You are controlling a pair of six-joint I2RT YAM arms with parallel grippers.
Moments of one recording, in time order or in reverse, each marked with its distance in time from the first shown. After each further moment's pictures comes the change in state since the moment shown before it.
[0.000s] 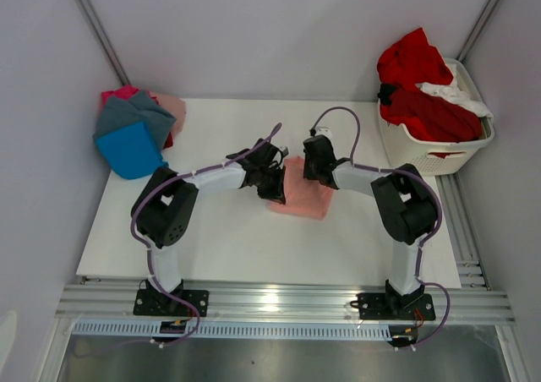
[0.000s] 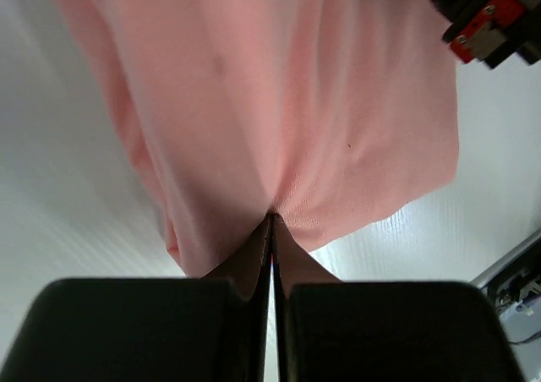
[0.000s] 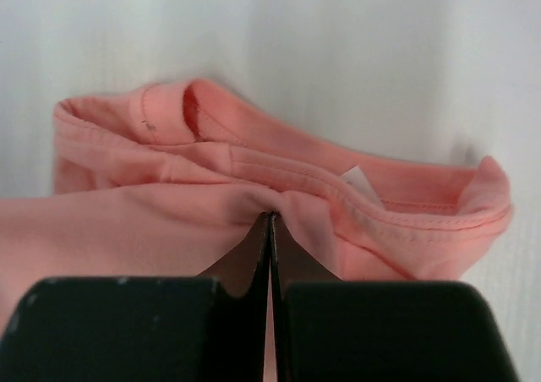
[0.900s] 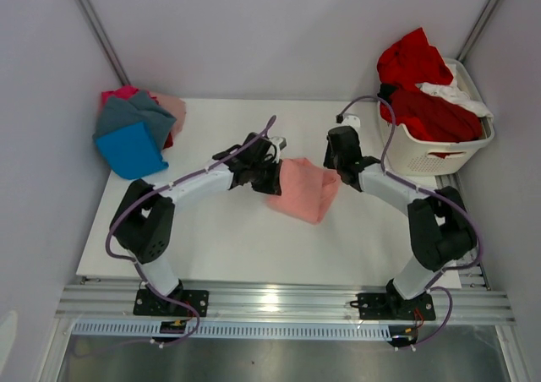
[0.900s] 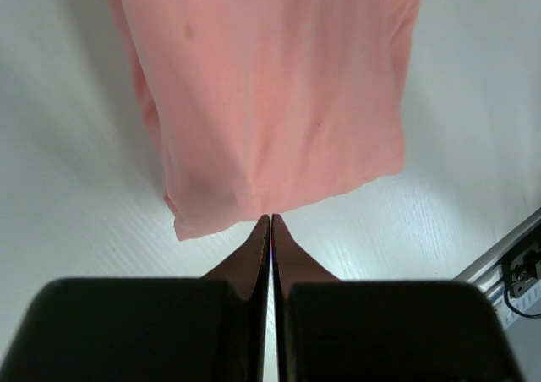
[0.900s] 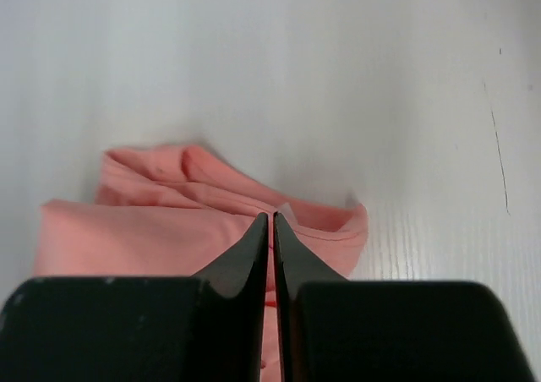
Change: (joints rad) left arm -0.002 -0.163 -0.048 -0.023 -0.042 0.098; right arm -0.081 -0.248 -0.092 -0.039 0.099 -0.020
